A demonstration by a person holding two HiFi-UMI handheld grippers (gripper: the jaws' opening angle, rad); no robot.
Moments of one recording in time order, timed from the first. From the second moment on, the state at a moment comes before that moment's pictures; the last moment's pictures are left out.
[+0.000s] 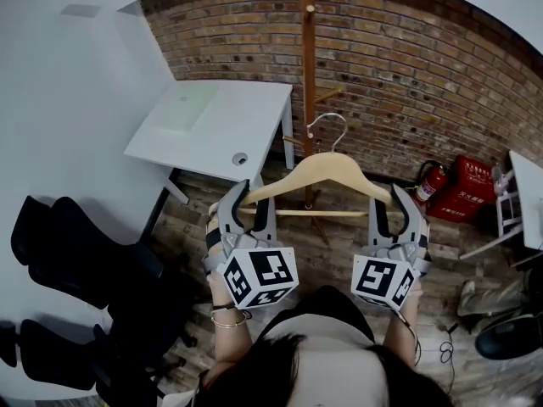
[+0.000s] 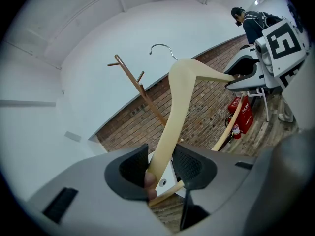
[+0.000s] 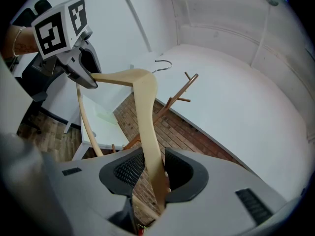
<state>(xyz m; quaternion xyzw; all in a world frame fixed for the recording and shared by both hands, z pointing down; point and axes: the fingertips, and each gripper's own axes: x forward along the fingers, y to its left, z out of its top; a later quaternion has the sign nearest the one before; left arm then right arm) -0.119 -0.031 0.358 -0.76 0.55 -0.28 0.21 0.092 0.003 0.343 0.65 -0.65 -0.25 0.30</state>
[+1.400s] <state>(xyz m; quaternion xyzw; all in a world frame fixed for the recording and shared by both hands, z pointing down) -0.102 -0.145 0.349 -0.76 0.55 -0.28 0.21 0.107 -0.114 0.335 0.65 -0.66 -0.26 0.29</state>
